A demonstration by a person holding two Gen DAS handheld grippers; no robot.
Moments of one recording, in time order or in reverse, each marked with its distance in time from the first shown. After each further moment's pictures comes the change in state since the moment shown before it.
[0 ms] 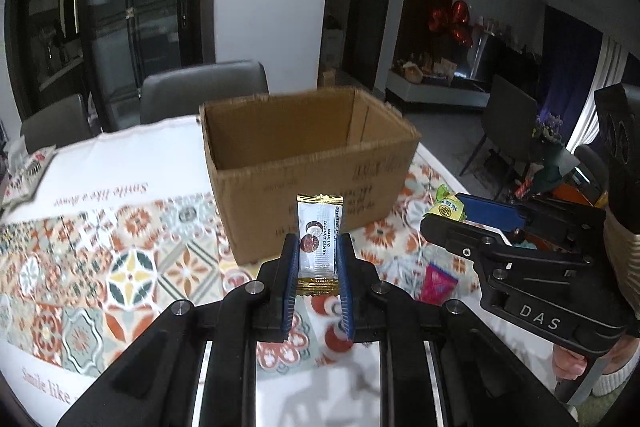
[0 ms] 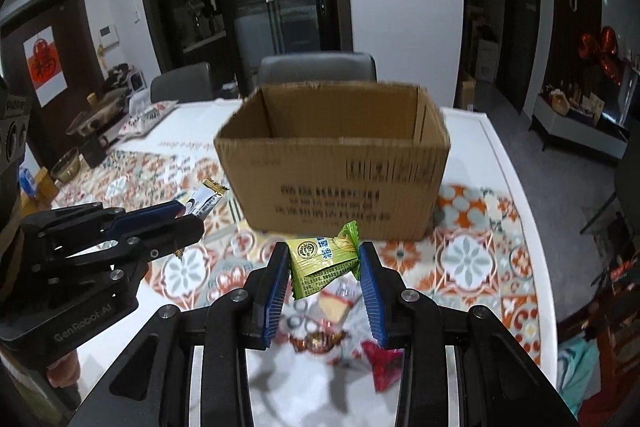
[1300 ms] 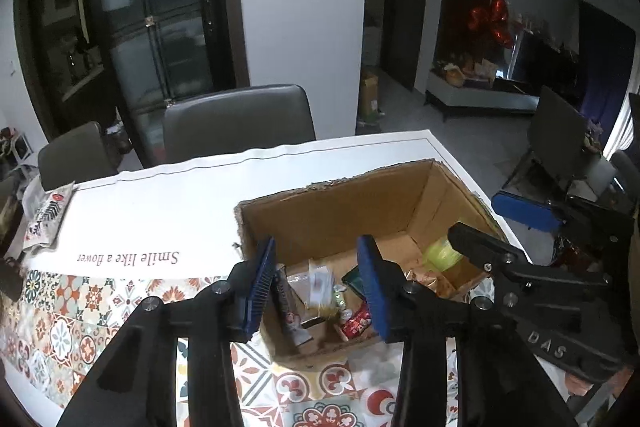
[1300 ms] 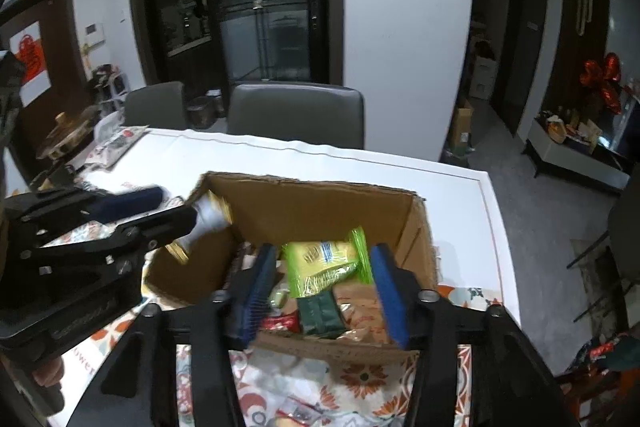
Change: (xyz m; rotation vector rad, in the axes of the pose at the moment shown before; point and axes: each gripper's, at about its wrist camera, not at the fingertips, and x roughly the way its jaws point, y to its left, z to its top) left arm 0.074 0.045 0.109 -0.011 0.028 0.141; right arm 0.076 -0.030 0.117 -0.032 -0.001 -0.072
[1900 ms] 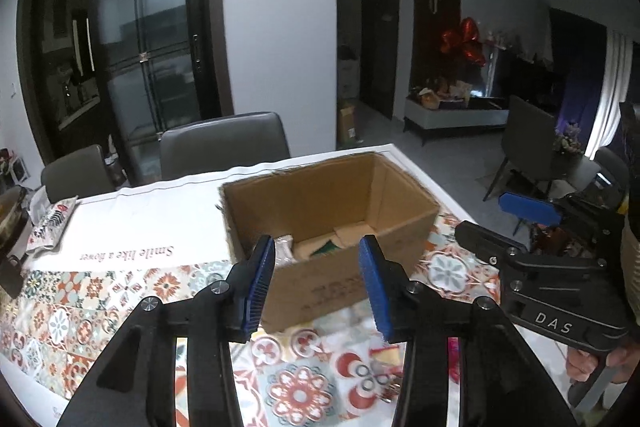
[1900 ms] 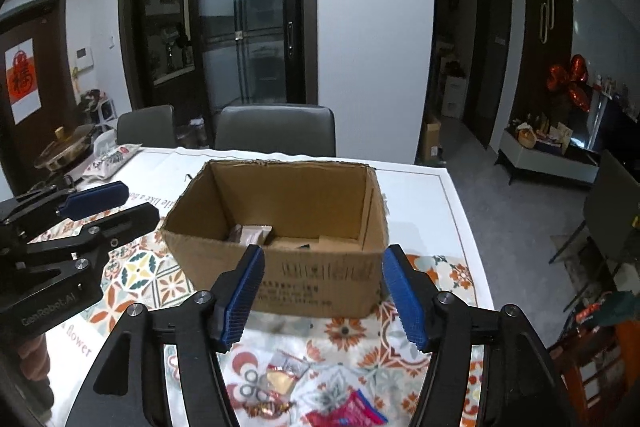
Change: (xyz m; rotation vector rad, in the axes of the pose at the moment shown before) left arm -0.079 -0.038 -0.066 0.052 -0.146 -0.060; right arm -0.089 -0.006 -0.075 0.041 -0.130 -0.068
